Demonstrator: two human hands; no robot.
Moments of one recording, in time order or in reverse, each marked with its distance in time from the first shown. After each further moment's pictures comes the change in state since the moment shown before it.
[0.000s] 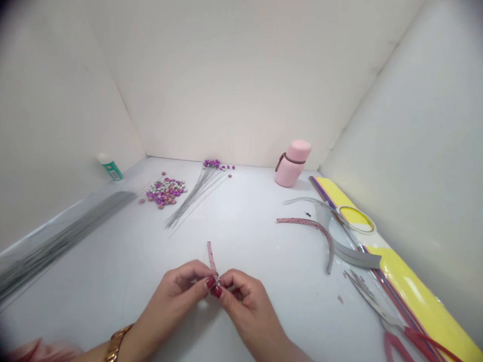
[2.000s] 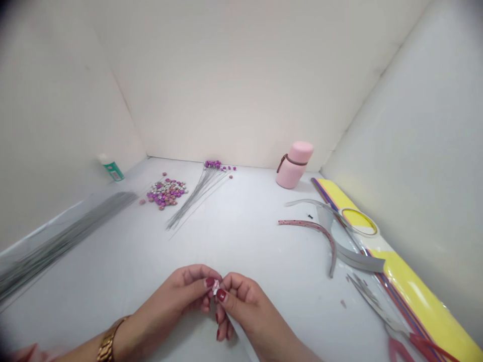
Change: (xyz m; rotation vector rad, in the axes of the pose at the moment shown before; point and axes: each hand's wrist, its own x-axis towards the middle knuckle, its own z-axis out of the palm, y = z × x) left_hand 0.005 -0.004 0.000 -0.438 -0.160 -0.332; right_hand 0.002 0.004 0.000 0.411 -0.154 0.230
